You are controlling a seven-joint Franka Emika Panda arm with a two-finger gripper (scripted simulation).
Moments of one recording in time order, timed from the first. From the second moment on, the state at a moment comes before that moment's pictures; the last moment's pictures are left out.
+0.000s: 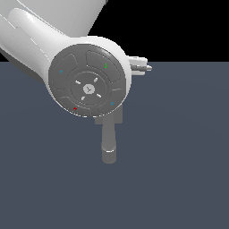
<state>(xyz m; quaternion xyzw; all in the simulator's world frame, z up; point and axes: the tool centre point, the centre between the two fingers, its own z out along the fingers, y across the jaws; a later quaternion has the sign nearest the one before) -0.012 0.017 0.293 0.04 0.68 0.02 0.73</state>
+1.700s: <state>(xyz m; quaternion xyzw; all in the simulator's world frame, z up) 0.000 -0.066 0.296 0.02 0.65 0.02 0.76</state>
